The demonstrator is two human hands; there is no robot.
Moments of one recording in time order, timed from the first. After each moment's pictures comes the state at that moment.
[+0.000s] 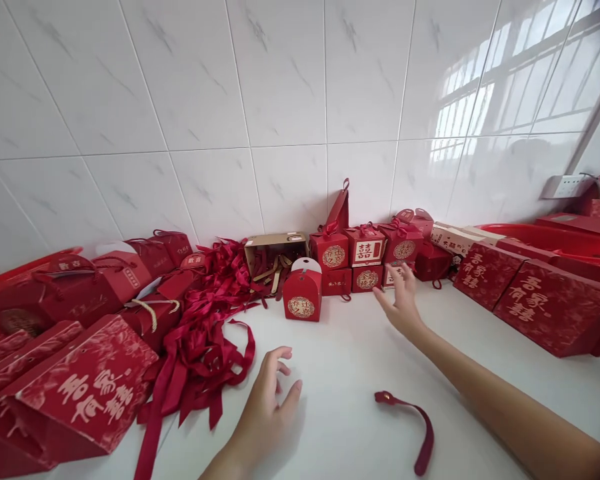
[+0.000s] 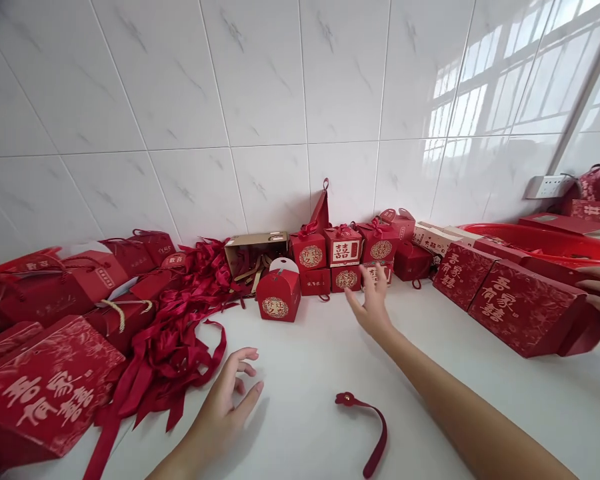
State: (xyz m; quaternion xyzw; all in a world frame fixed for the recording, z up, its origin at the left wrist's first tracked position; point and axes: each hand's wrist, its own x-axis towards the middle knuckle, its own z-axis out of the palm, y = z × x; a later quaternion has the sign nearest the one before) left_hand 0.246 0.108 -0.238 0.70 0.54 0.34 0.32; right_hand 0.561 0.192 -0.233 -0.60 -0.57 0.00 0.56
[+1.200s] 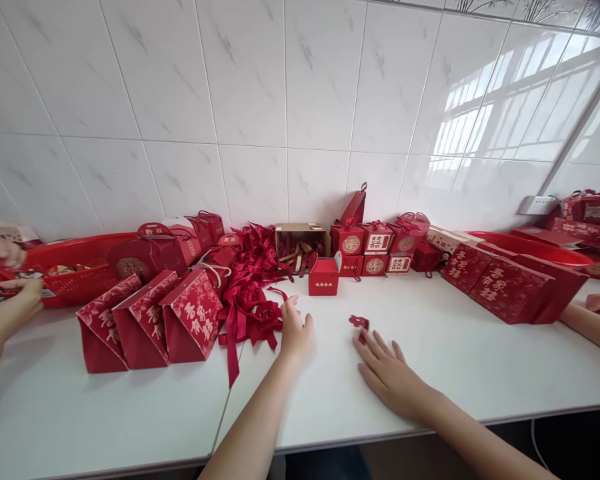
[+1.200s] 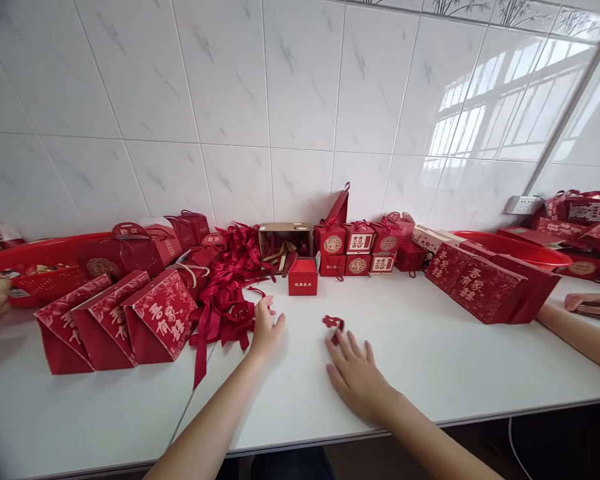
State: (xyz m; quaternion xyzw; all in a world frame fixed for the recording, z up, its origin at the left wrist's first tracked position) left_hand 0.229 0.134 -0.252 0.60 0.50 0.54 0.31; right_hand 0.428 0.008 -0.240 -0.63 -0.77 0.09 0.08
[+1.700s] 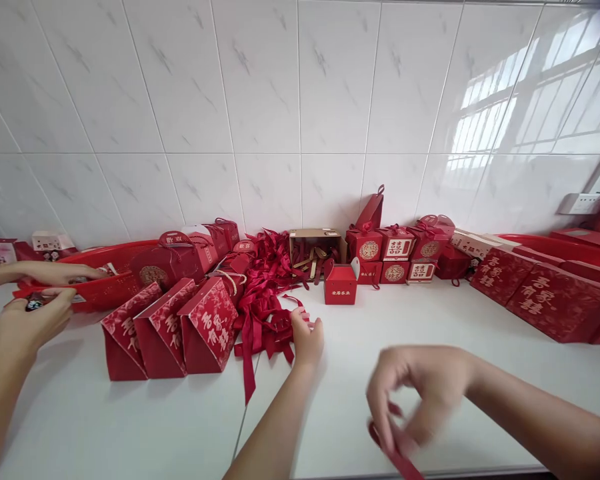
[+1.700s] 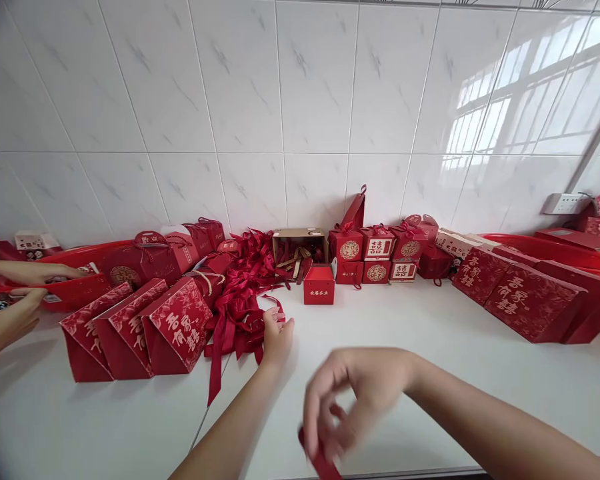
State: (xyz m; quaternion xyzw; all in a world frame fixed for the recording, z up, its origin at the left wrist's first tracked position) left_hand 0.228 0.145 -0.255 0.47 0.54 0.59 0.36; right_hand 0.393 0.028 -0.118 -0.20 -0.80 0.56 0.09
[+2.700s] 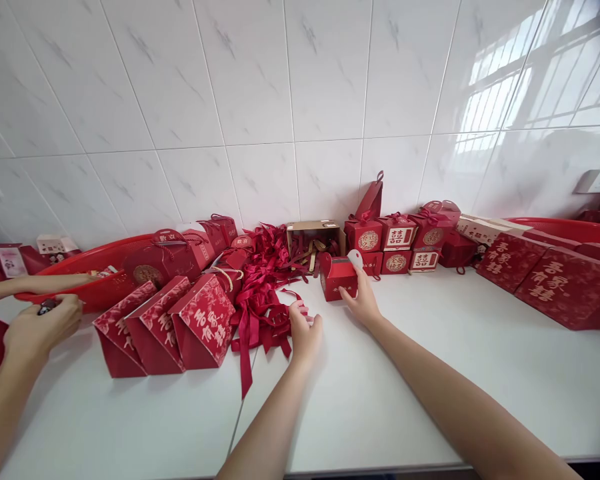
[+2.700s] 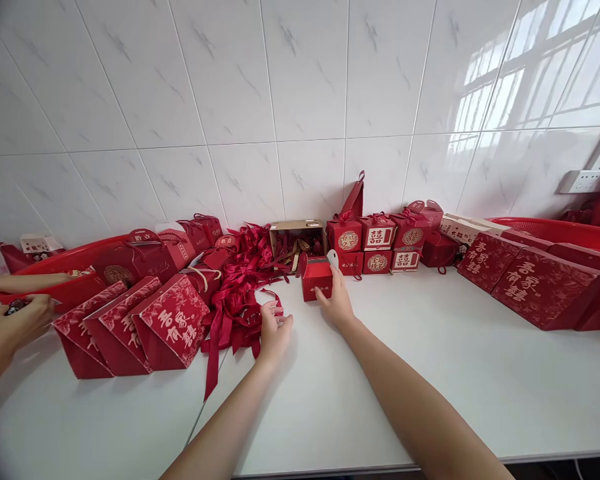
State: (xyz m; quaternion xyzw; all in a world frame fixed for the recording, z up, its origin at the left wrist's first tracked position) left_hand 0.227 0.145 -0.258 0.52 0.55 0.57 0.32; right_hand 0.396 0.196 -0.259 -0.50 -0.65 0.06 0.58
